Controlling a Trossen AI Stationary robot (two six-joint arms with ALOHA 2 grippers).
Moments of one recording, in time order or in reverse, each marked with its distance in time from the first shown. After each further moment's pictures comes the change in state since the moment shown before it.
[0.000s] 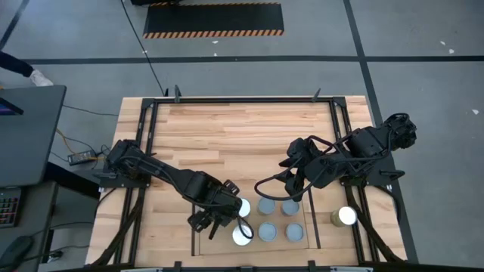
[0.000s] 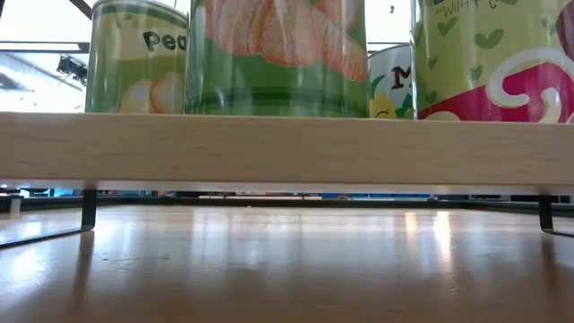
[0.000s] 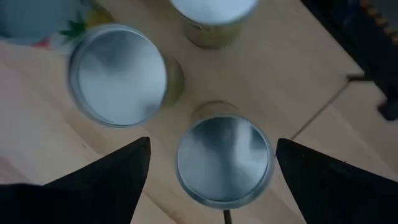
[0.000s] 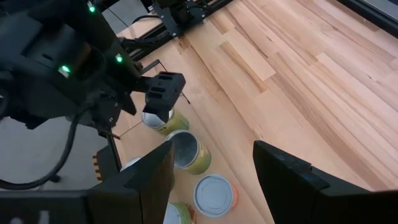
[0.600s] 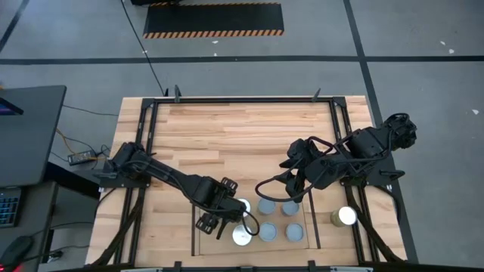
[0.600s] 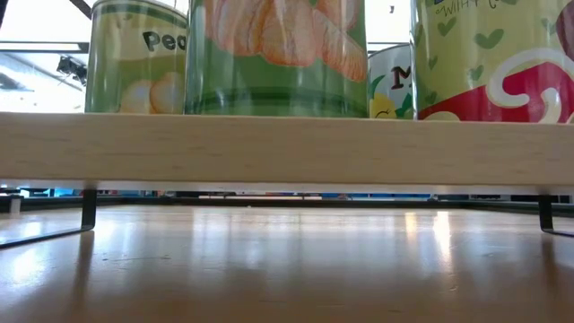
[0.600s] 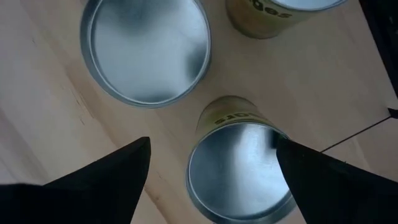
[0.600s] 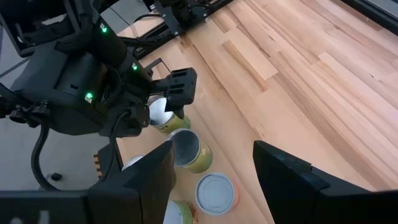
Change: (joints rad) left arm -0.004 0.058 0.001 -0.006 -0.091 -0.261; right arm 0.007 0.000 0.000 0.000 -0.001 0.002
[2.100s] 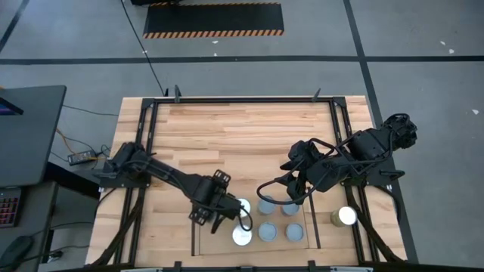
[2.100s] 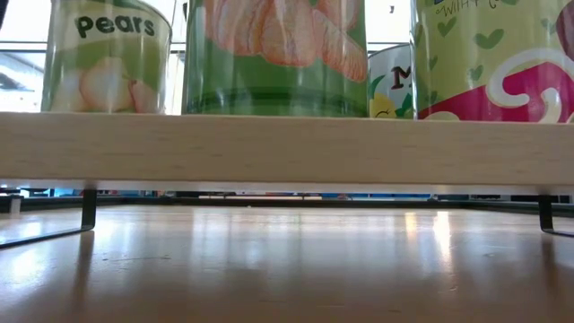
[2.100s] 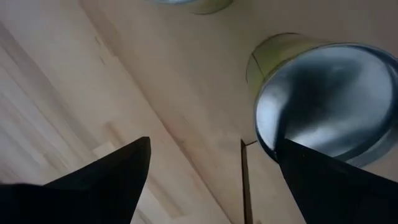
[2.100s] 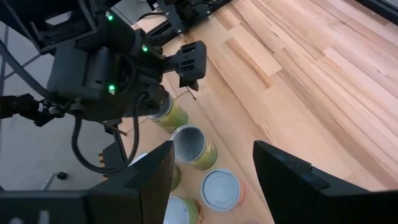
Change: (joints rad) left arm 0.002 0.000 0.000 -0.187 -0.114 0.009; right arm 0.019 0.000 0.000 0.000 0.000 0.026
